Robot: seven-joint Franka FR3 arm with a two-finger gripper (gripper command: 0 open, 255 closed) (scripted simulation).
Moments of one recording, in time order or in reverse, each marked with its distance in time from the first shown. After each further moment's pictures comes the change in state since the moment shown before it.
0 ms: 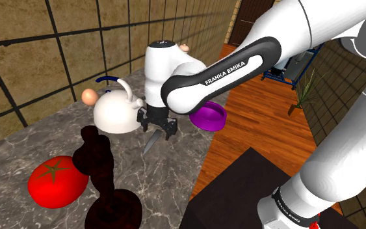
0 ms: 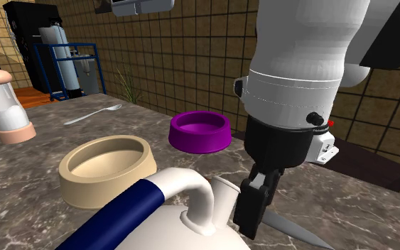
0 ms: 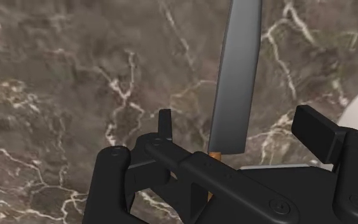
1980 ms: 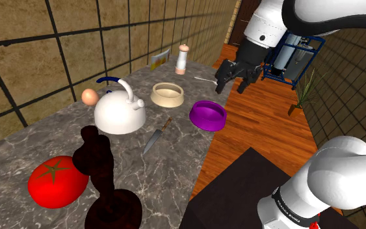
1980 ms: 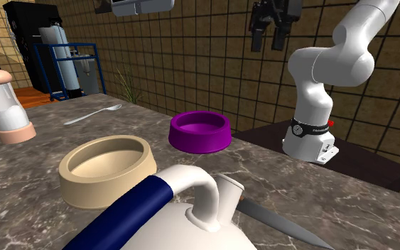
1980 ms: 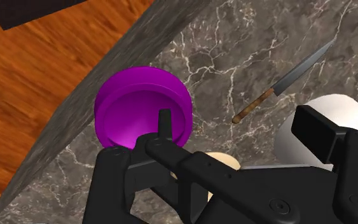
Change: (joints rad) arm 0.205 -0.932 -0.576 -0.272 0.359 -0.476 -1.321
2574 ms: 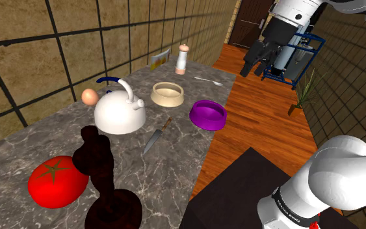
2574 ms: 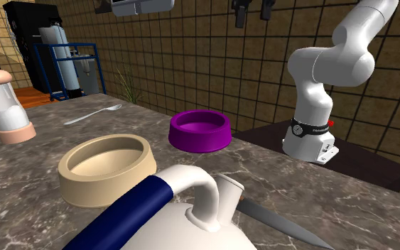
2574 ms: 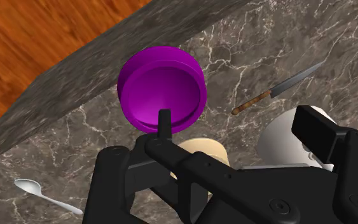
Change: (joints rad) arm 0.026 -0.037 -0.208 0.103 -0.091 -0.137 -0.335
